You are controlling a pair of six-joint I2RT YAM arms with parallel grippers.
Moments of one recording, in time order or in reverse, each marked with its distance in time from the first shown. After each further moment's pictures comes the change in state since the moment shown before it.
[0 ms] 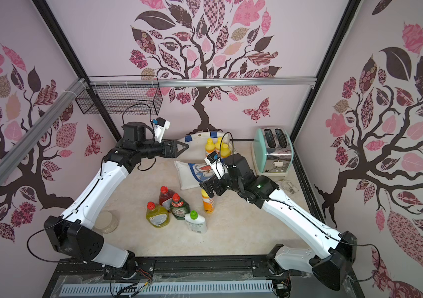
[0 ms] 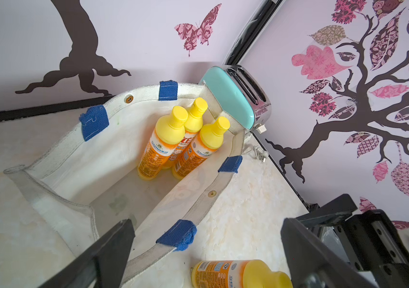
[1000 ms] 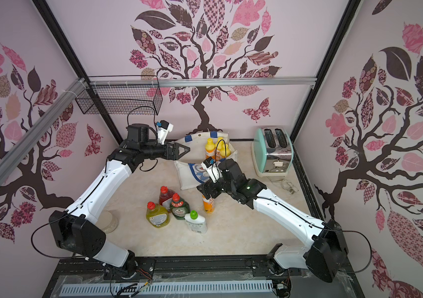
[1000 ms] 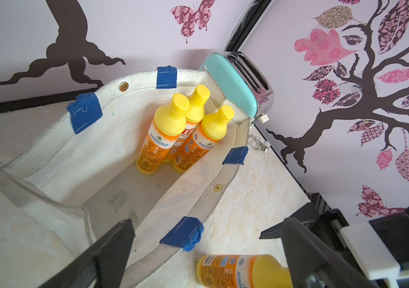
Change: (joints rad) left arm 0.003 0.029 -0.021 0.002 0.032 0.043; right arm 0.000 0.077 -0.137 0.194 -0.061 0.077
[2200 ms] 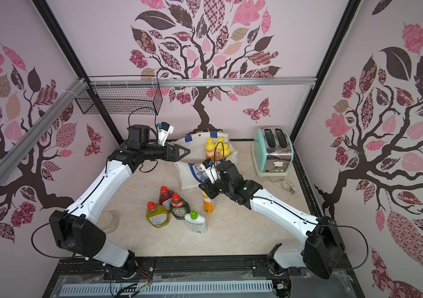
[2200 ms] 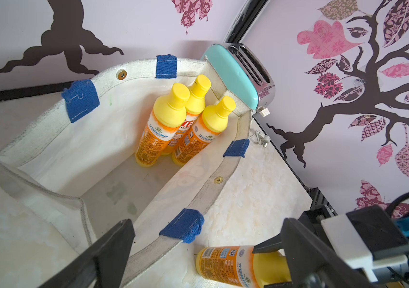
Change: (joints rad) left arm 0.000 0.000 -0.006 -0.029 0.004 0.011; right arm 0.000 0.035 -0.038 0.070 -0.008 0.042
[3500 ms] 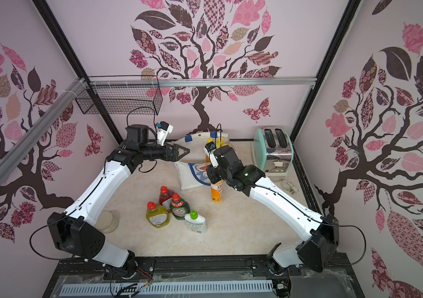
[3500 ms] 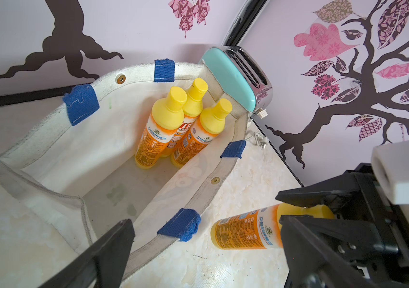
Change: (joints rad) left arm 0.000 -0.015 0.000 0.000 0.000 0.000; right arm 0.000 0.078 0.359 -0.316 0.325 -0.060
